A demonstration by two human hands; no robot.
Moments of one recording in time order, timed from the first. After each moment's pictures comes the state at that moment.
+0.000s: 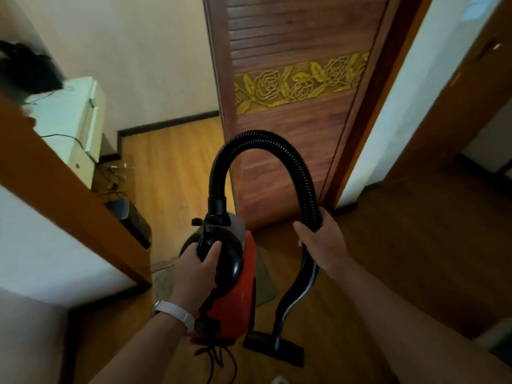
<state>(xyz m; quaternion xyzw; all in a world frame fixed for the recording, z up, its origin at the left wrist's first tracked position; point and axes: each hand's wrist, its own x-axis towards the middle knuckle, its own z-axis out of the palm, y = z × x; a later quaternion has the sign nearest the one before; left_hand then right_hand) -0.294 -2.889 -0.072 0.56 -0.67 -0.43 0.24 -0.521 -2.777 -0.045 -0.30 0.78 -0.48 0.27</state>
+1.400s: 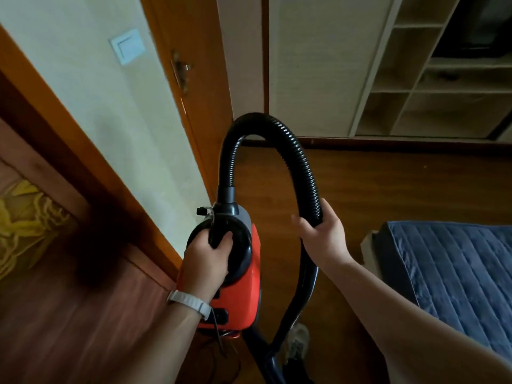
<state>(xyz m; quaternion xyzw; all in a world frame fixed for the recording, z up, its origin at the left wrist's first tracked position) -1.033 -2.915 -0.056 0.12 -0.85 -0.51 0.04 -1.029 -2.699 -0.035 0.08 0.77 -0.62 -0.11</state>
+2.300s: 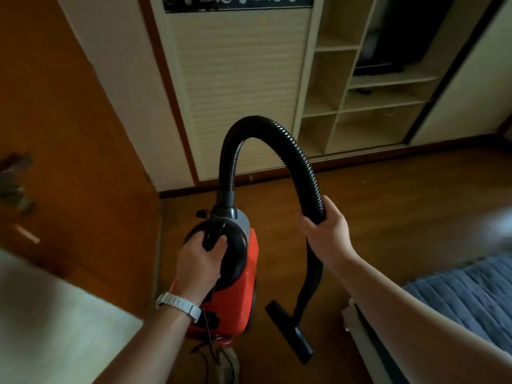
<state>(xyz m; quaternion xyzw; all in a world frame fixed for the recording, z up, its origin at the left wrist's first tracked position) -1.564 -2.731 -0.060 -0.07 -0.86 -0.50 -0.05 -1.483 -2.507 -0.020 0.22 0.77 -0.56 -0.19</state>
